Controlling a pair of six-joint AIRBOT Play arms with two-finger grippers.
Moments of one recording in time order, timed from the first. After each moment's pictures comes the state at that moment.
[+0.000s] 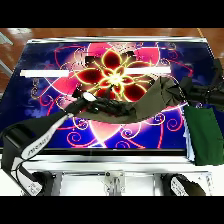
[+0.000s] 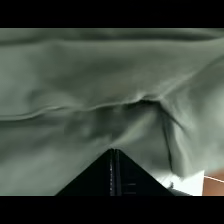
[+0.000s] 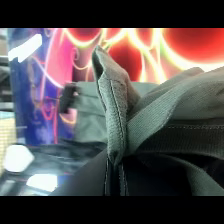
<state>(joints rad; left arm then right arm) -0.62 -1.86 1.36 0.23 -0.84 -1.12 -0.30 -1.00 1.06 -0.67 1.21 1.47</state>
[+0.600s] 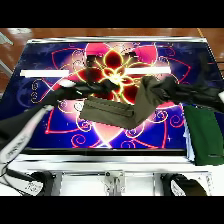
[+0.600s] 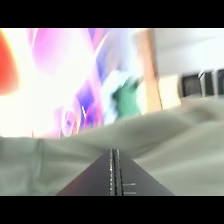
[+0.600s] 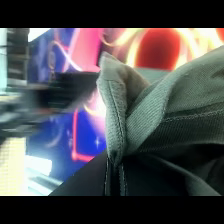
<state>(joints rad) -0.33 -1.64 1.36 0.02 -0.89 -0.88 0.03 -0.95 1.06 -0.73 1.02 1.58</state>
